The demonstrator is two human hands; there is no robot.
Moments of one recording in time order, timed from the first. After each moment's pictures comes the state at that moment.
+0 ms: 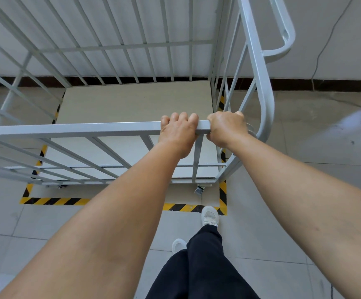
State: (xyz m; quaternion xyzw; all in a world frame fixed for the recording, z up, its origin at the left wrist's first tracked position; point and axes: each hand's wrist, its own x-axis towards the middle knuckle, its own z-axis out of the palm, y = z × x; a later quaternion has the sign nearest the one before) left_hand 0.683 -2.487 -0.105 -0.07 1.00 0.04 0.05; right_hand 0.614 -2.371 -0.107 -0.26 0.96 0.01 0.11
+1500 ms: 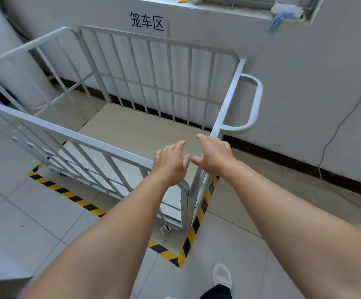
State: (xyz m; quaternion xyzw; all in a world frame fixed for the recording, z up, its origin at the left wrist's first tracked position) left_hand 0.608 -2.331 -0.048 -0.33 0.92 0.22 -0.02; right_hand 0.503 -2.243 -0.022 -0.43 0.88 -0.10 0.15
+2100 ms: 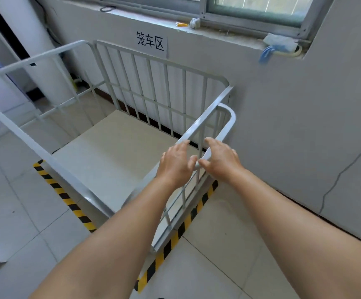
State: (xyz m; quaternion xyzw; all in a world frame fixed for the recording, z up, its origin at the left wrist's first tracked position) left_hand 0.396 -2.250 -0.021 -0.41 0.87 0.26 -0.12; right_hand 0.279 -2.178 -0.002 -0.48 0.85 -0.16 0.15
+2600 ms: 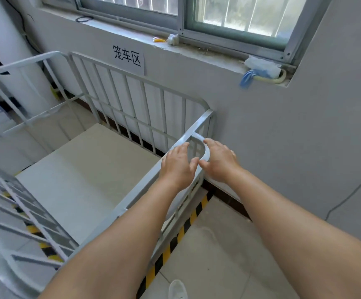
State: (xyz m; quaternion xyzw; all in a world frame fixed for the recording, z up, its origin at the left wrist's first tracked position) left_hand 0.219 -2.312 -0.026 -0.42 0.86 0.27 -0.13; right_hand 0.109 -2.246 0.004 -0.48 0.85 -0.15 0.15
